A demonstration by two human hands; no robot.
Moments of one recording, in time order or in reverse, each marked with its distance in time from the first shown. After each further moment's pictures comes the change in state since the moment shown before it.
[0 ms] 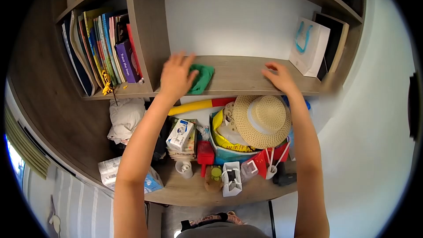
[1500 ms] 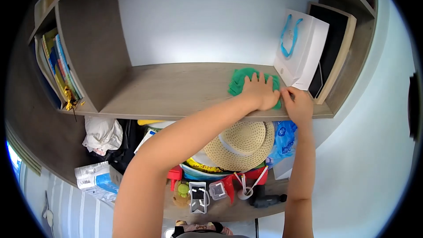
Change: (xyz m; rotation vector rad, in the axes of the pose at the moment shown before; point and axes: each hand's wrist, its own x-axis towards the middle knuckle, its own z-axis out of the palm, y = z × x) left_hand 0.151 0.296 0.131 -0.294 -0.623 0.053; right_hand -0.027 0.104 -0.080 -0.248 0.248 0.085
